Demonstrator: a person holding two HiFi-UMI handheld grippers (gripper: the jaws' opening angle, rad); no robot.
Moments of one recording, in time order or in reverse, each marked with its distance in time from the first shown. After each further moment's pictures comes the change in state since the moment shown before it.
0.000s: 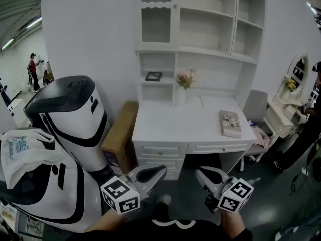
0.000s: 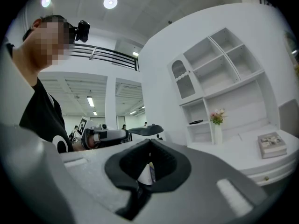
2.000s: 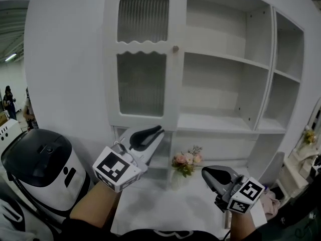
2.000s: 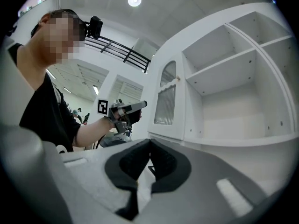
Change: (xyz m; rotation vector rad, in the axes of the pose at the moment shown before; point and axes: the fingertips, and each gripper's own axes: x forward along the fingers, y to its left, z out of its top) left arm 0.352 0.407 0.335 0.717 -0.220 0.145; right arm 0.295 -0.413 0.255 -0.349 -0.079 0.102
